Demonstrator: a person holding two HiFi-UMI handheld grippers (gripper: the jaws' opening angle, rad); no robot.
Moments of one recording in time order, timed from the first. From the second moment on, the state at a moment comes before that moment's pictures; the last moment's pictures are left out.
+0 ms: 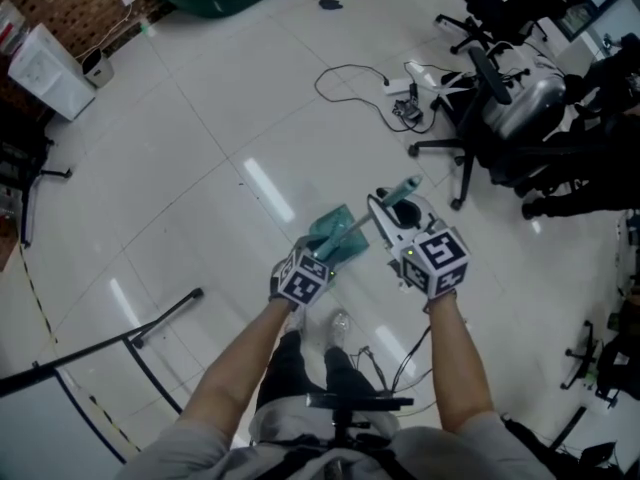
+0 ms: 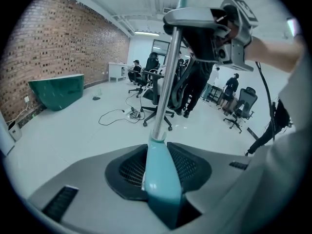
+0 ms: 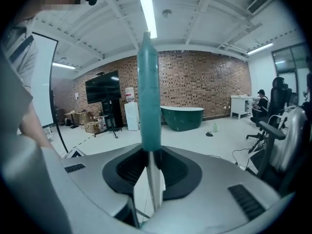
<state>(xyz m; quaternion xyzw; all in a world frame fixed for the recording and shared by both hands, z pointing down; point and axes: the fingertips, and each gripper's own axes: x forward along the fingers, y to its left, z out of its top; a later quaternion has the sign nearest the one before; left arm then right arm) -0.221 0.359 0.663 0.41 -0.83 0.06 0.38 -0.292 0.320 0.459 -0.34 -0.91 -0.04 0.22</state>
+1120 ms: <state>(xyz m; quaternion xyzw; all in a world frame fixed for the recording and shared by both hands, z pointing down) -0.224 0.351 0.470 0.45 -0.84 0.15 0.27 -0.181 0.230 0.334 -0.18 -0.97 -0.07 0.13</state>
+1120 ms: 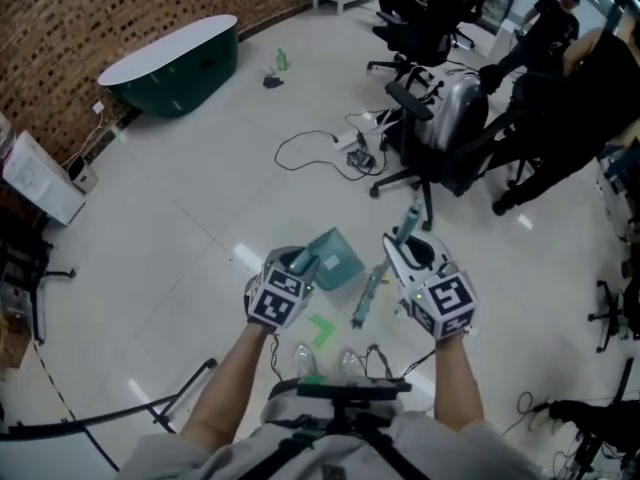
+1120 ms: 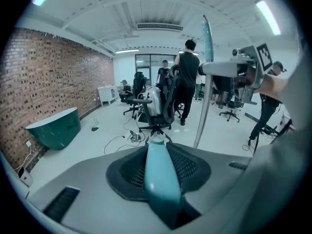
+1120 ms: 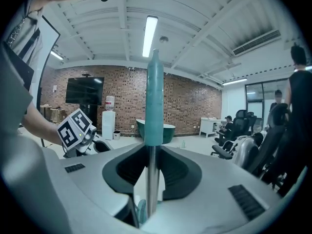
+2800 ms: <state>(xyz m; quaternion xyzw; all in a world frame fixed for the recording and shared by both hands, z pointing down) -0.203 0.317 0.456 0.49 -0.81 0.19 0.24 -0.128 0.204 0.347 -0.12 -0.98 -0.05 0.16</state>
